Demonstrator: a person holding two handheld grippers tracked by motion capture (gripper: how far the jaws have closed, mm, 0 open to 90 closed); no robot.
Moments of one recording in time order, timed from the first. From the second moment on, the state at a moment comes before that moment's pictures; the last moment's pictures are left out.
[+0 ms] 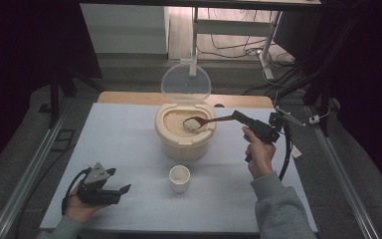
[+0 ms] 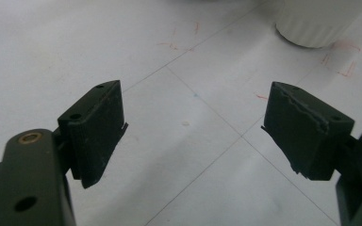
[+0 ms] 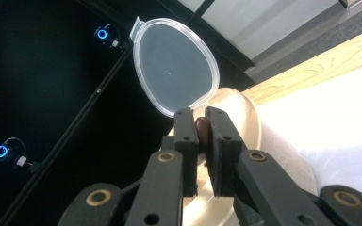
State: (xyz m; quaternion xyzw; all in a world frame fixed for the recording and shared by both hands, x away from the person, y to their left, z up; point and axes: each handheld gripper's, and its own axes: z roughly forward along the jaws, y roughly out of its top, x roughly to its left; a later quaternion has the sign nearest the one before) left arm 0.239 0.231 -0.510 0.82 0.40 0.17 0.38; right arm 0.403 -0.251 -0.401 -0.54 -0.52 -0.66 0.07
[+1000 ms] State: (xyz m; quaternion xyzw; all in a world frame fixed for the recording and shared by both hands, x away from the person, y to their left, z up) left arm 0.240 0.232 -0.510 0.81 0.40 0.17 0.38; right arm 0.378 -0.258 -0.392 -0.52 -0.53 -0.66 0.11
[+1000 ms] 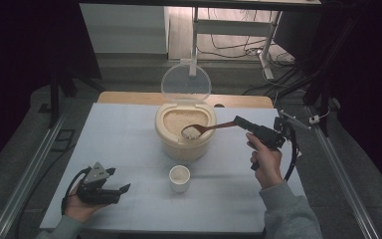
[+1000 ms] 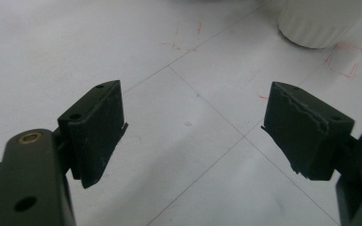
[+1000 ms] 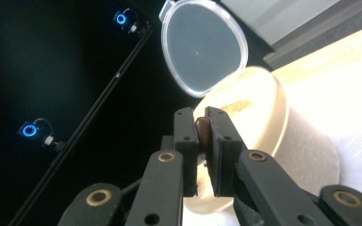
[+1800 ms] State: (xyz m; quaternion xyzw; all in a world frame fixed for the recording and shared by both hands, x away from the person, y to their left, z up) left arm 0.242 0.230 -0.511 0.82 0.40 0.17 0.38; right arm 0.354 -0.253 -0.410 -0.50 -0.59 -0.61 0.14
